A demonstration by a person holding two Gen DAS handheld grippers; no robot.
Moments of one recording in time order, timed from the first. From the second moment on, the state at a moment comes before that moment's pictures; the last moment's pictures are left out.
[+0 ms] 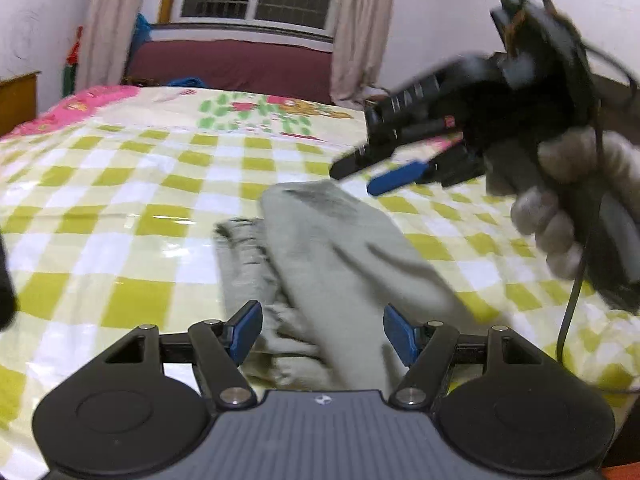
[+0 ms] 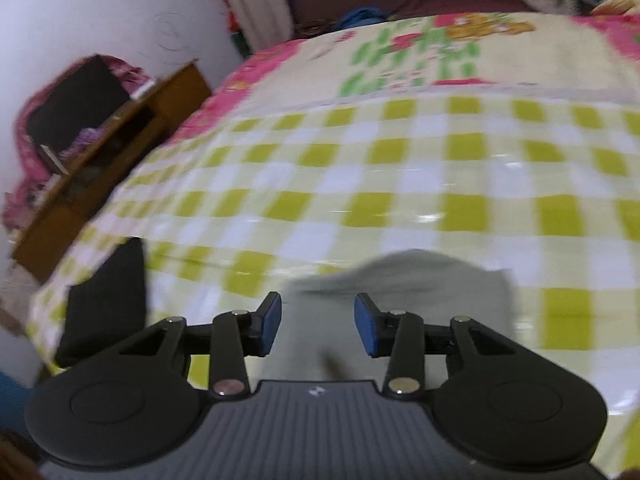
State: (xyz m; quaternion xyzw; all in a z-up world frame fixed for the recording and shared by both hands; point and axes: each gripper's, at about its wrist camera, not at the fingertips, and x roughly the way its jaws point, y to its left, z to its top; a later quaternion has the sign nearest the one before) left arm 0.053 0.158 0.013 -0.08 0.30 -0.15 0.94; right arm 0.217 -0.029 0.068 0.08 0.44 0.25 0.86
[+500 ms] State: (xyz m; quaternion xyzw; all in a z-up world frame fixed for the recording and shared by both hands) left arm 0.064 0.125 -0.007 -0.04 0.38 -0.11 0.92; right arm 0.236 0.044 0.036 -0.03 0.46 0.27 0.85
